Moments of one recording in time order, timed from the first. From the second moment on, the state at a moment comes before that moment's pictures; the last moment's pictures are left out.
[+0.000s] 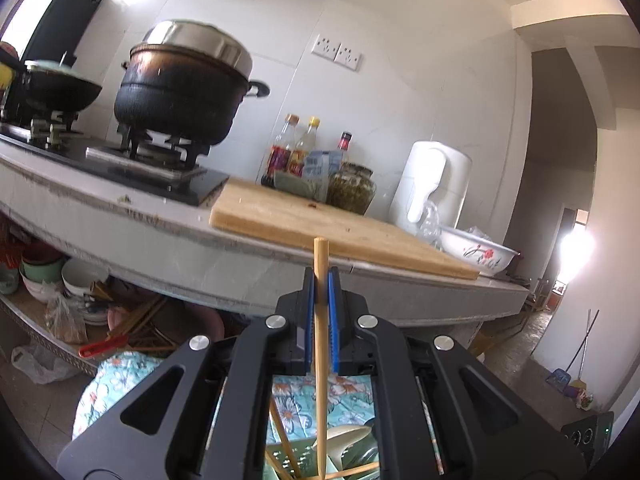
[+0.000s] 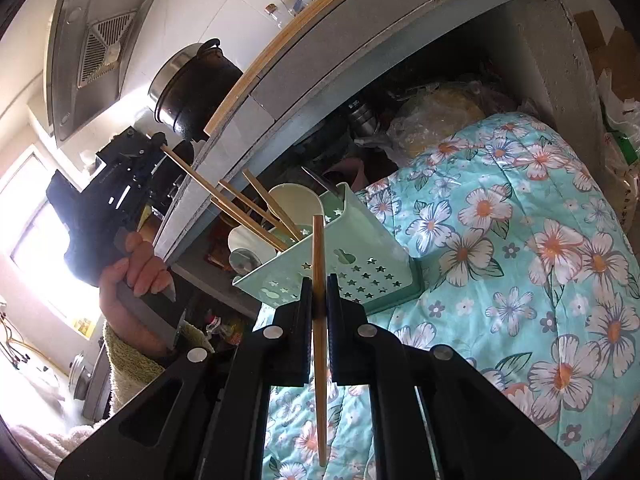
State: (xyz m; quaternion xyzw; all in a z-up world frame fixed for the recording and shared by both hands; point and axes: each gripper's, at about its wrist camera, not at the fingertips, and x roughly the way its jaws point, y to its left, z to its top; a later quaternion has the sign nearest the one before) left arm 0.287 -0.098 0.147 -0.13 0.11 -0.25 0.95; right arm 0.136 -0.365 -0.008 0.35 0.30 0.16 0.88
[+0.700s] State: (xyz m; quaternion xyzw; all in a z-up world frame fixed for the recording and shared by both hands) left arm 0.258 -0.089 0.127 -0.12 0.17 -0.27 0.94; right arm 0.123 -0.363 0.028 0.32 0.27 0.15 0.90
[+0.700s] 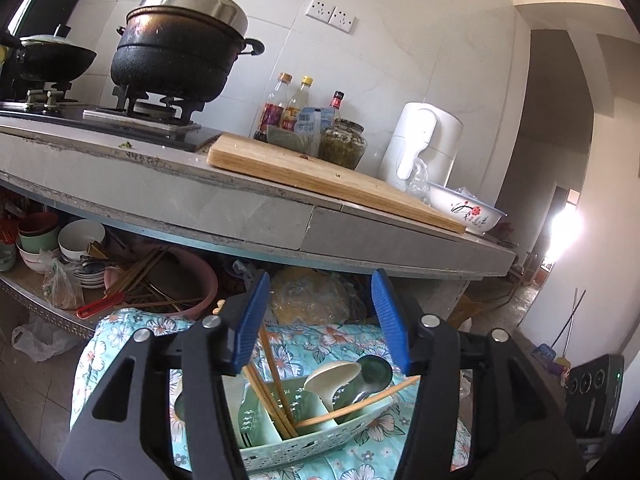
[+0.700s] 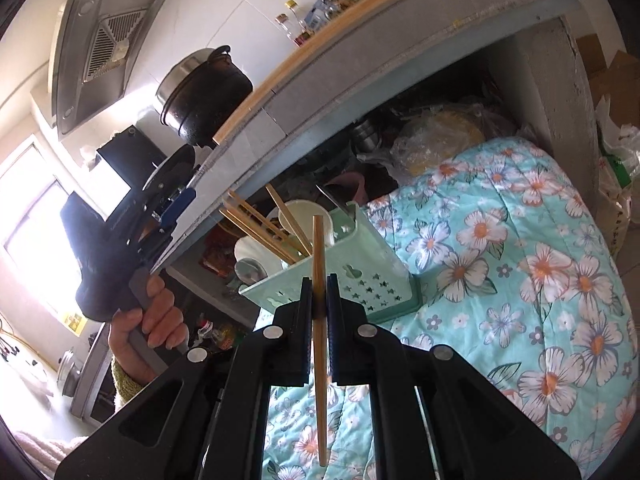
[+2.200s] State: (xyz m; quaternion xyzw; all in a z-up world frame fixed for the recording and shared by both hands) left arm 0.178 0.005 0.015 -0.09 0.26 -0.21 0.94; right arm 0.235 -0.255 0.099 0.02 0.20 0.12 0.97
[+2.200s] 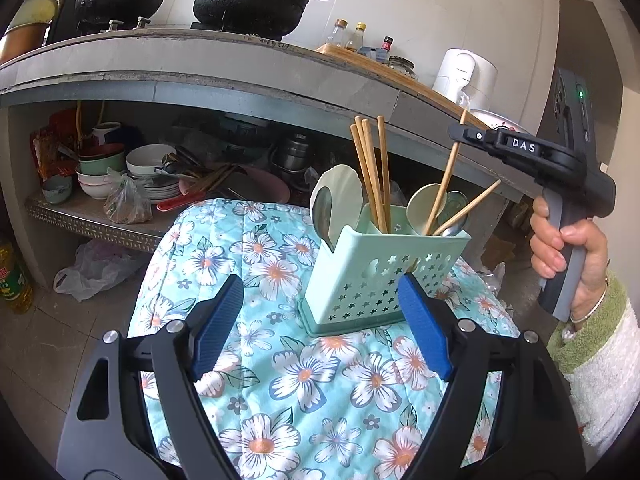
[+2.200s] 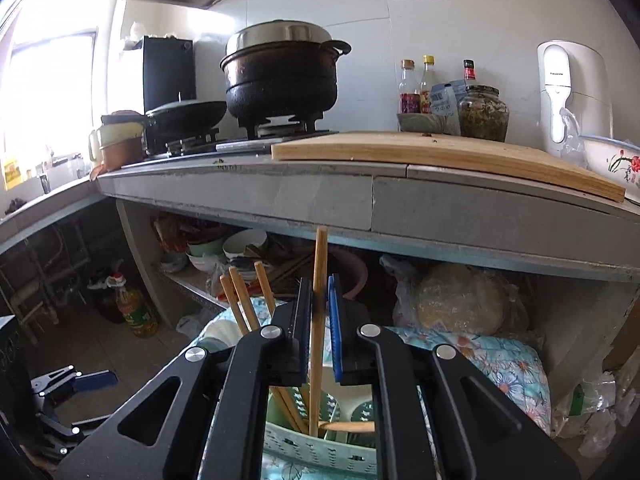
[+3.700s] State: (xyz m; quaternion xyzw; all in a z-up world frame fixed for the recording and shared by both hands) left arm 0.030 -0.020 0.049 0.05 0.27 0.03 0.96; right arm -0.033 -0.264 0.032 0.05 0.25 -0.06 0.96
